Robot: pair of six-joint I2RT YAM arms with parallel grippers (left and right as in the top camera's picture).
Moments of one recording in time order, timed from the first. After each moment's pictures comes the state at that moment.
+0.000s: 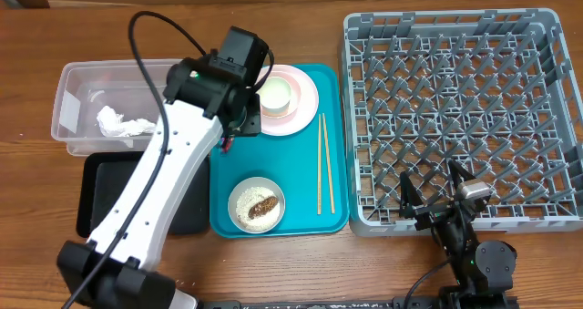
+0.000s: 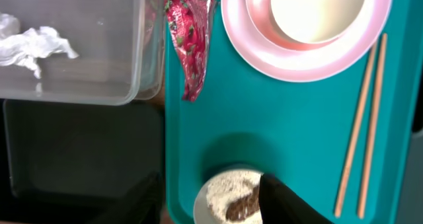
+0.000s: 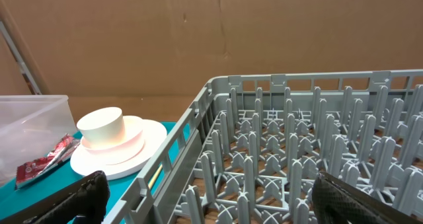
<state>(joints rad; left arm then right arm) -0.40 1.67 1.66 -1.31 -0.21 -0.45 0.07 0.01 0.02 -0.02 -0.20 0.11</state>
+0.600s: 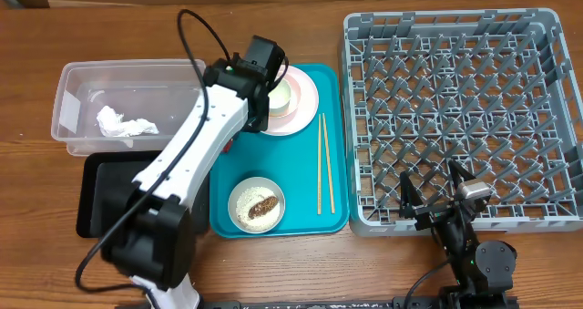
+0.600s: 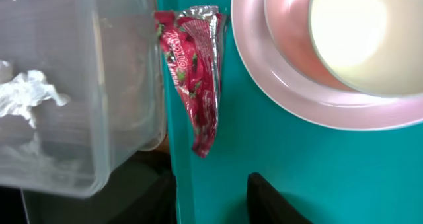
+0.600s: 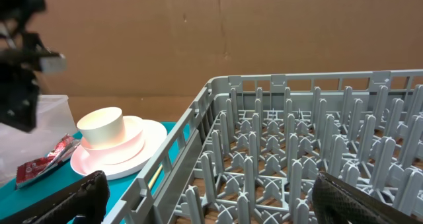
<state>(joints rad) -0.40 1.88 1.57 -1.10 -0.34 -0.33 0.07 0.01 0.02 -0.02 -0.20 0.11</state>
